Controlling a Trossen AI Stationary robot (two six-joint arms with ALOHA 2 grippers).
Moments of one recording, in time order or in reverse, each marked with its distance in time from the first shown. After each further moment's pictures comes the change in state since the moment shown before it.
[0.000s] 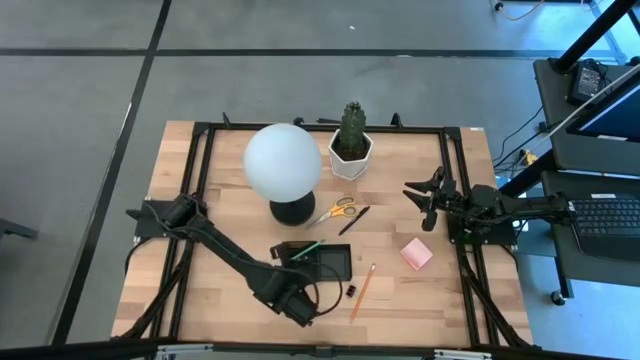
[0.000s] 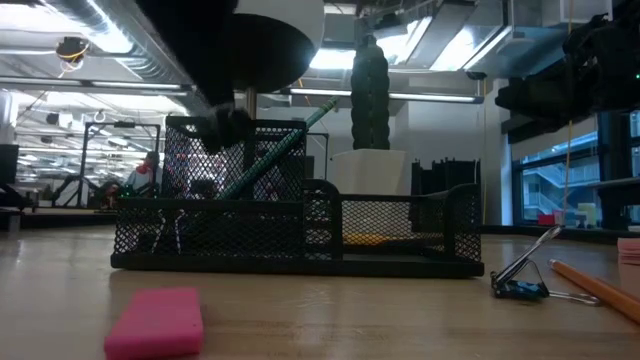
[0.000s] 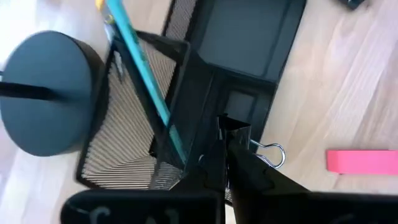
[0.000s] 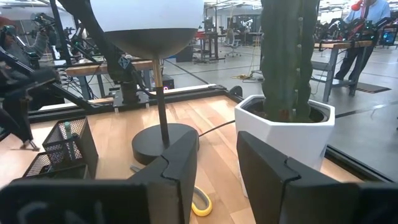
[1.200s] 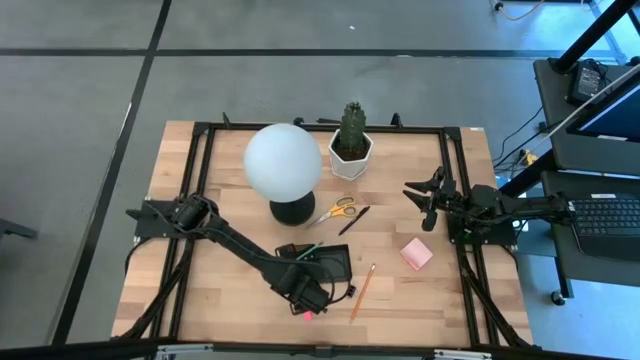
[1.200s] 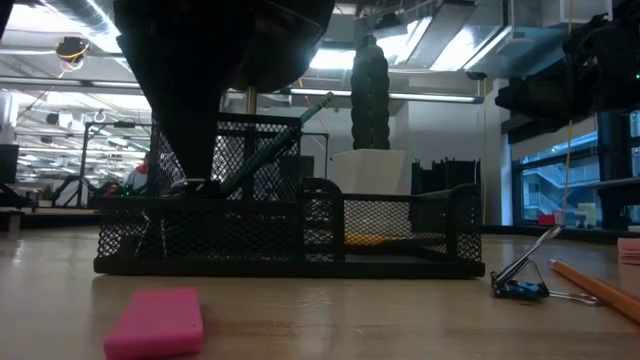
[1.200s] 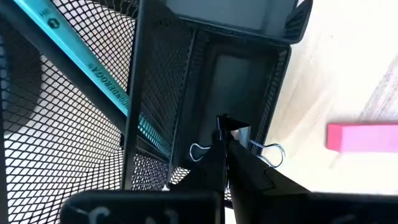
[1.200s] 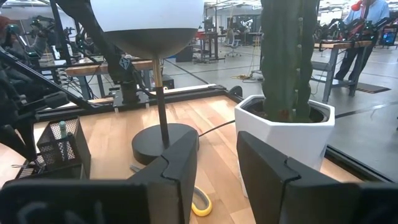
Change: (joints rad) left arm 0.070 0.071 0.000 0.020 0.259 0.053; right arm 0.000 0.000 0.000 0.000 0.000 -0.001
